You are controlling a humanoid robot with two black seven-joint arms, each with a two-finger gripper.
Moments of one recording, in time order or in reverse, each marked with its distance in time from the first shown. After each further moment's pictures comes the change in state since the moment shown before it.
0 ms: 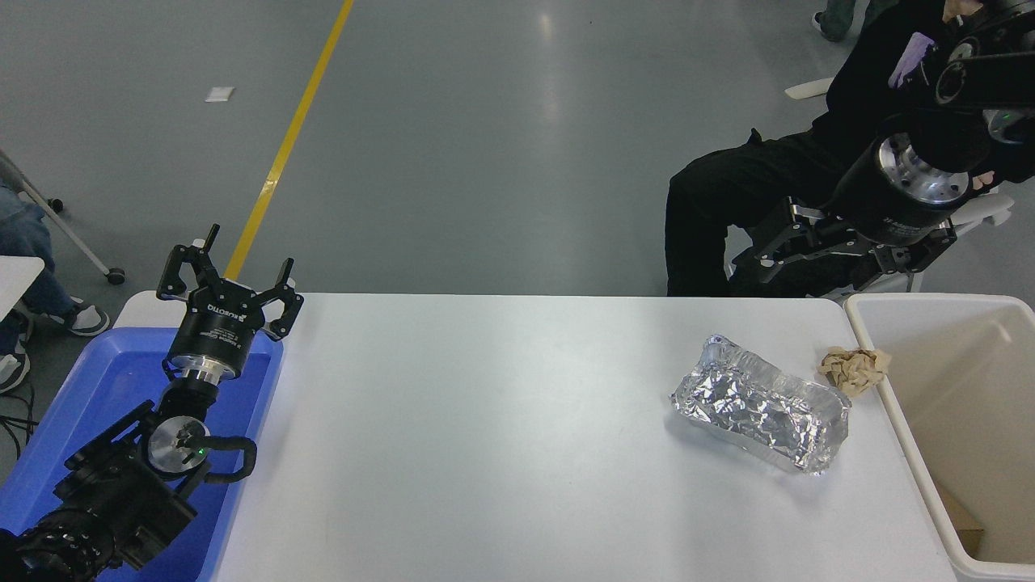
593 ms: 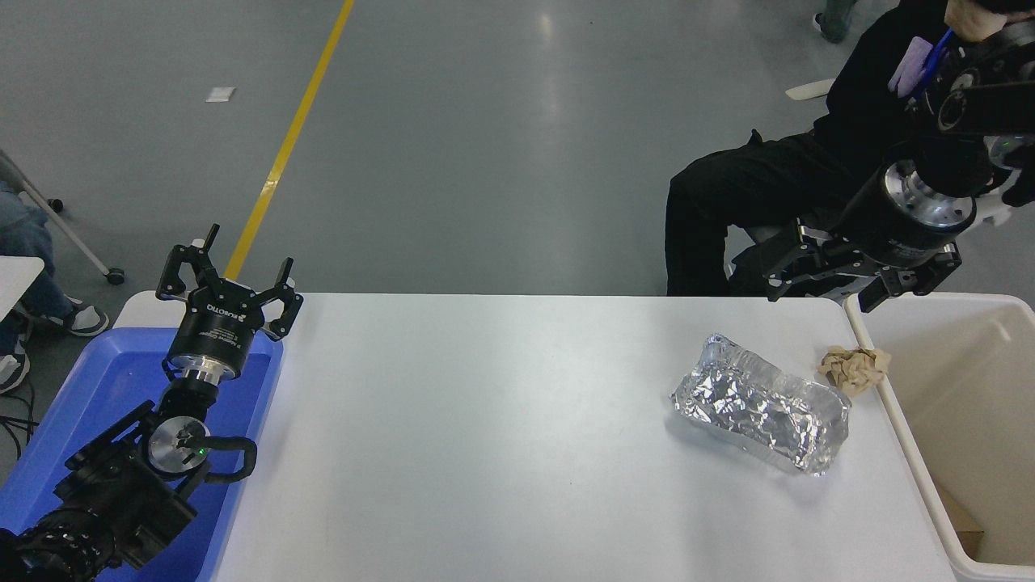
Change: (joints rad) left arm 0.000 0.000 0.000 0.000 -0.001 0.000 0.000; right arm -0.154 -0.026 -0.015 -0.024 0.019 -0.039 -0.001
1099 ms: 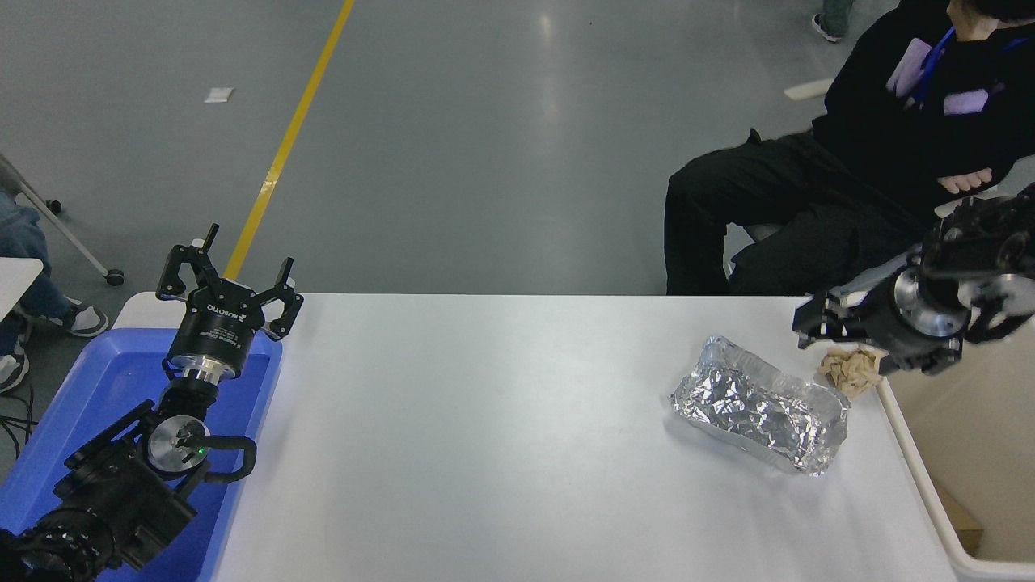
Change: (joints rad) left arm 0.000 0.000 0.000 0.000 0.000 0.000 -0.002; right arm -0.413 -0.052 0.039 -0.110 0.103 -0.438 -0.002
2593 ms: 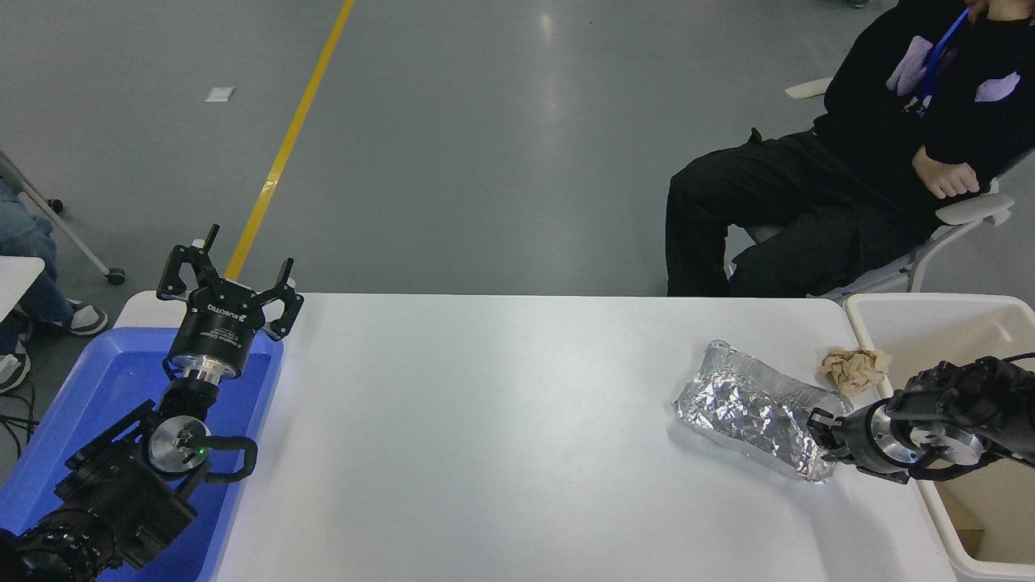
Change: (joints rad) left arm 0.000 -0.001 0.000 0.000 0.000 0.000 0.000; right arm -0.402 0.002 0.193 -0.230 0.080 -0.071 -0.001
